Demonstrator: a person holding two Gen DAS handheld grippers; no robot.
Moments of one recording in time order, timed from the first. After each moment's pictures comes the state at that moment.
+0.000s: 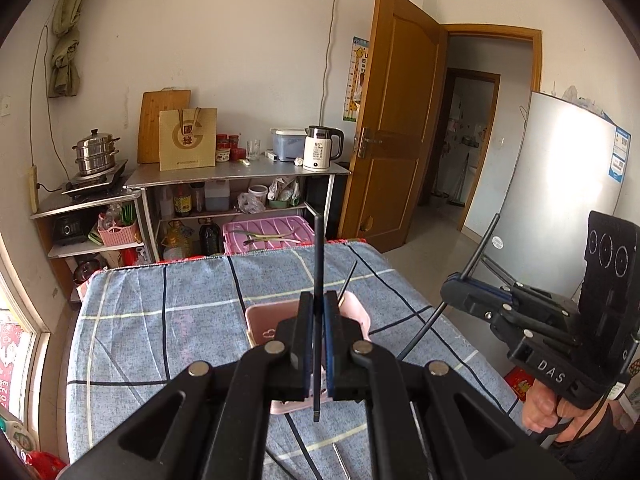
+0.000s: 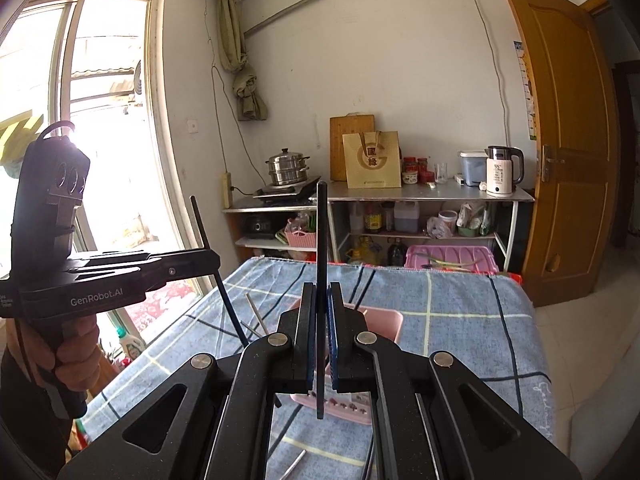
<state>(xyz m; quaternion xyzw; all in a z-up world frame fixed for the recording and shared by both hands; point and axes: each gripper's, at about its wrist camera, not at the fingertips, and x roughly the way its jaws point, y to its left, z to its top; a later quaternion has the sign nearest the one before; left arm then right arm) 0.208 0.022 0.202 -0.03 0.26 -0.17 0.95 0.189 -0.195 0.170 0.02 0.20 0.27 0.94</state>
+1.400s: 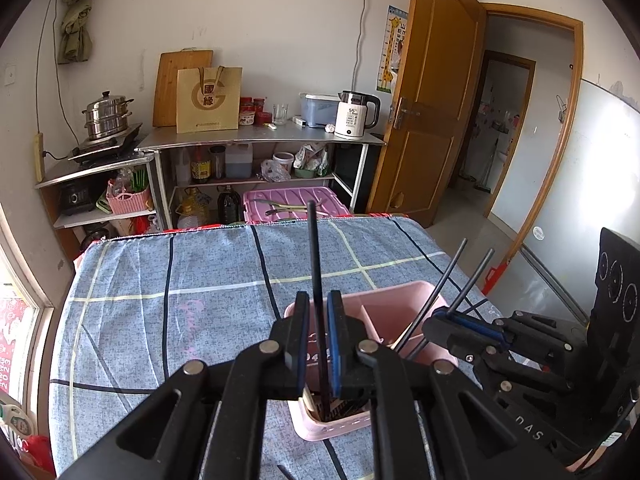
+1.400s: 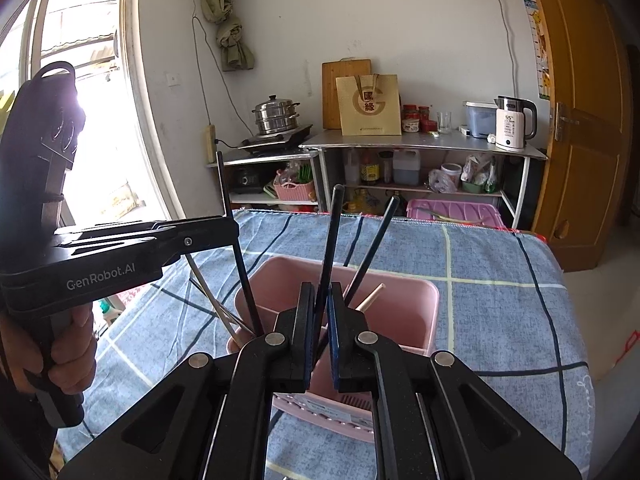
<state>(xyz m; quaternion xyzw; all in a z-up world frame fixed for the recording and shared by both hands) 0.295 0.034 0.127 -0.03 0.32 -0.13 0.94 0.266 -0.152 0.088 0.00 0.29 0.26 0.92</state>
